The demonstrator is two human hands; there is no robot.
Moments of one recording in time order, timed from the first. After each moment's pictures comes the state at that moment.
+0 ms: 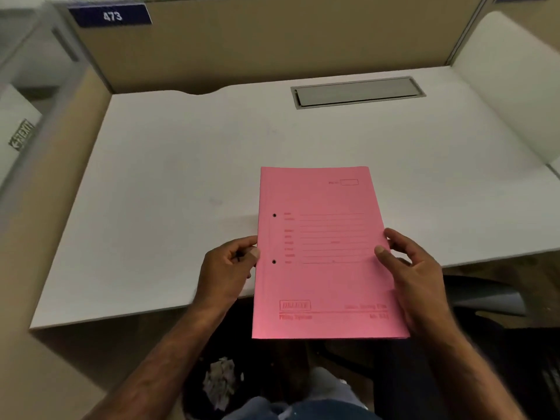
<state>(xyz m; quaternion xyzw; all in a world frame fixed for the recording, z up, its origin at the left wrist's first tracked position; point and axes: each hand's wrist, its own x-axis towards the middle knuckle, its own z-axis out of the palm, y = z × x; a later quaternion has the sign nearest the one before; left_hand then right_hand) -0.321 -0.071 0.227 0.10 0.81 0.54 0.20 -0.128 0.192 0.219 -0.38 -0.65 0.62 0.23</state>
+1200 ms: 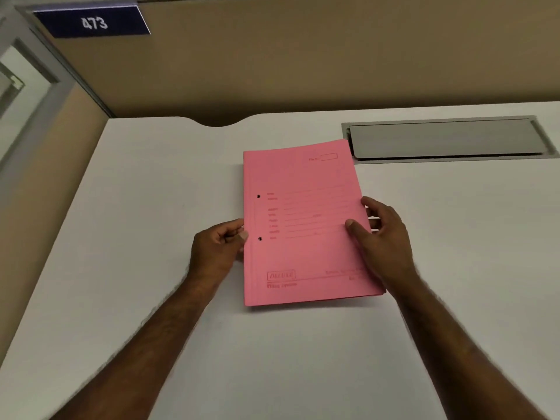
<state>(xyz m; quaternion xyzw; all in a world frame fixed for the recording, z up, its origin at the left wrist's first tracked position) -0.653 0.061 0.172 -0.03 0.81 0.56 0.16 -0.534 0.345 0.159 -0.30 -0.80 0.50 0.14</state>
